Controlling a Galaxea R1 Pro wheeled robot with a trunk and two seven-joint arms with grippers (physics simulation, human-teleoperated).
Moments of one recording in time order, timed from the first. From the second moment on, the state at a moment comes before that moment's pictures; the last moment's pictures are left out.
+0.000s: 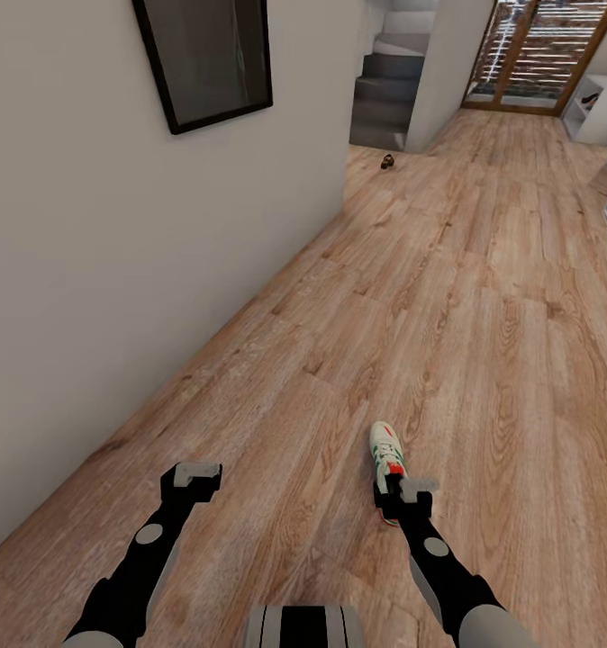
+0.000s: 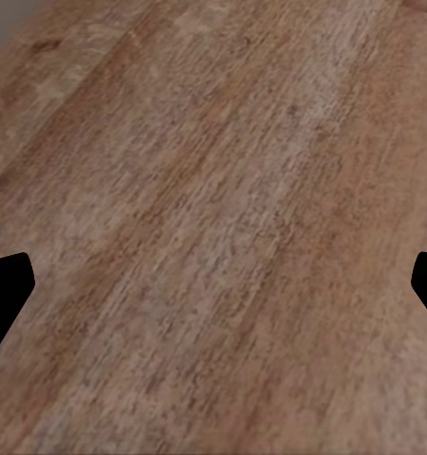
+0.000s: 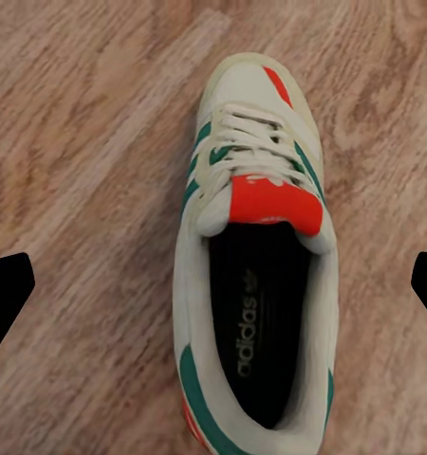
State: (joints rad) left arm -0.44 -0.04 0.14 -0.84 -0.17 -0.08 -0.06; right arm -0.56 0.06 -0.11 -0.45 0.19 -0.28 -0.04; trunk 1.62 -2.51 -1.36
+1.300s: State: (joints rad) left arm -0.44 -0.04 0.14 -0.84 -0.17 -0.08 -0.07; right arm -0.56 0.05 -0.11 -0.45 0.19 -0.29 -0.04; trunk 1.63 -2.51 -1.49
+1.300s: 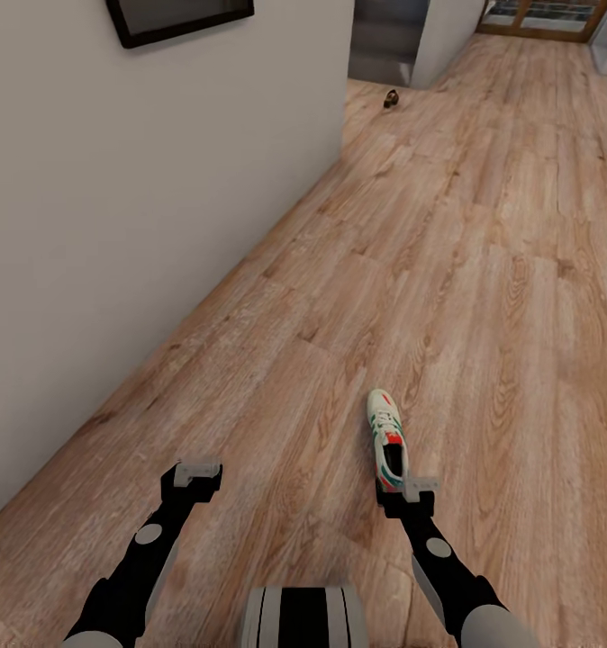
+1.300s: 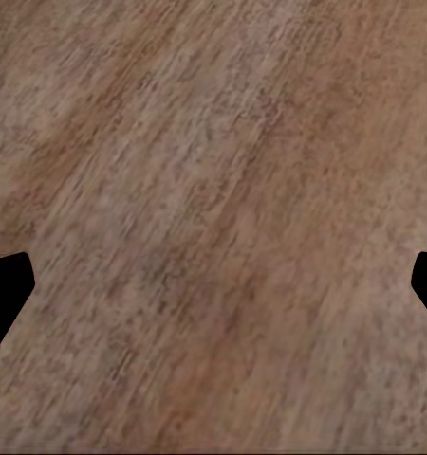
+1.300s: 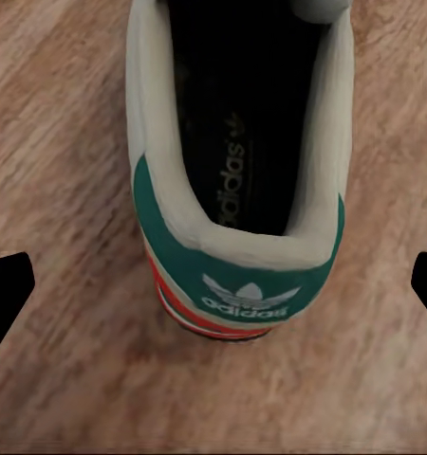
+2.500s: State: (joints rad) left arm -0.44 -0.04 0.14 -0.91 -0.17 -0.08 -0.07; right arm -0.56 0.05 -0.11 -0.45 0.19 -0.29 -0.04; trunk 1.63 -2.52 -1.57
